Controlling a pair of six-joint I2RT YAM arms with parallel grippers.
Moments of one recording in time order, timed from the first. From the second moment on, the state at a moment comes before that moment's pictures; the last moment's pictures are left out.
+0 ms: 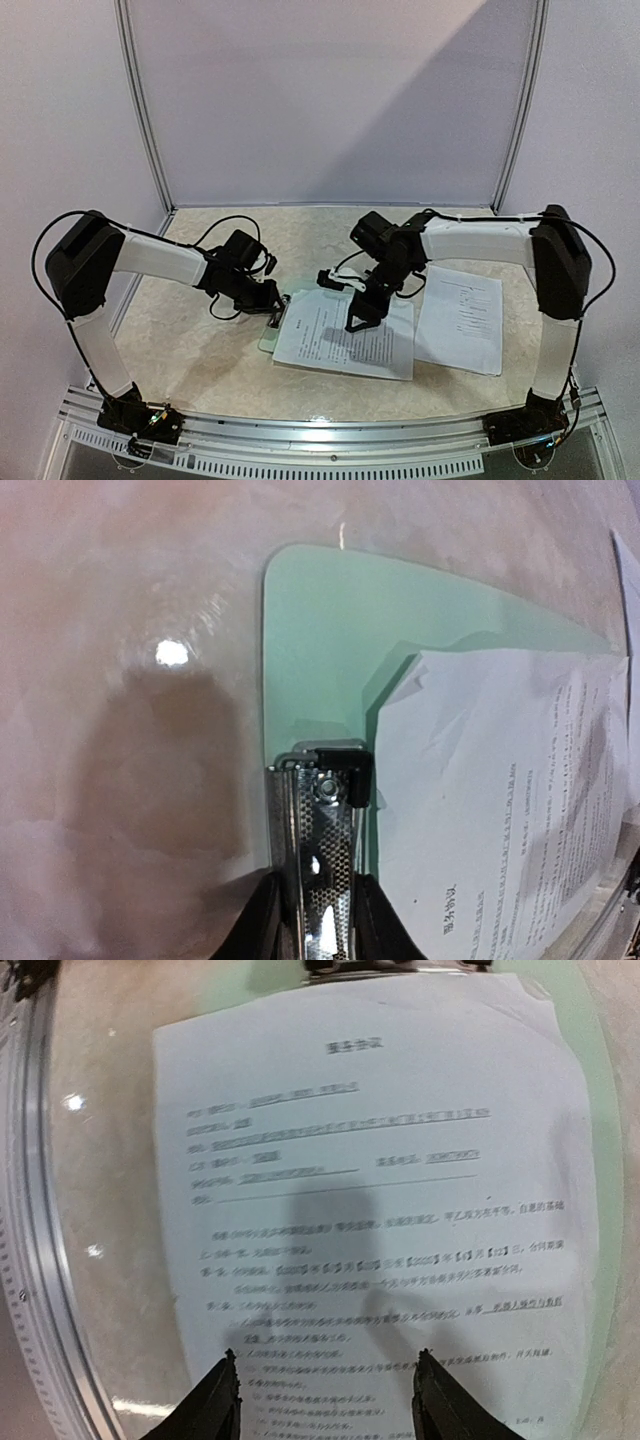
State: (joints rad) left arm -0.63 1.82 0.96 -0.17 0.22 -0.52; right arm 0.83 2.00 1.51 -0.79 -0.36 -0.36
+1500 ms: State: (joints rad) left arm -0.63 1.82 0.94 -0.14 0.23 -0.52; right arm 0.96 2.18 1.53 -0.39 -0.25 -0.43
